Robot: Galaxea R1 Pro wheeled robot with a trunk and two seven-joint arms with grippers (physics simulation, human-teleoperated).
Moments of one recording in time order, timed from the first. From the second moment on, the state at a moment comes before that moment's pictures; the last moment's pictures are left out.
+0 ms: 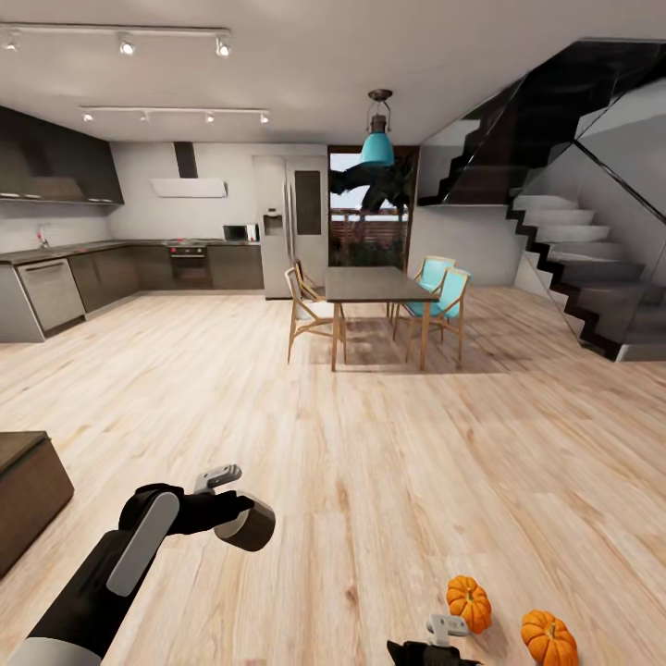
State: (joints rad) left arm -0.45 0.16 -0.13 -1.28 0.81 0.99 0.32; right arm -0.35 -0.05 0.48 -0.41 -0.63 0.07 0.15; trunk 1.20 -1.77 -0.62
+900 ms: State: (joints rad) left arm -0.45 0.16 -0.13 -1.28 0.81 0.99 0.32; right arm -0.35 -0.04 0.48 -0.38 -0.63 0.05 0.08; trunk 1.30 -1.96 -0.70
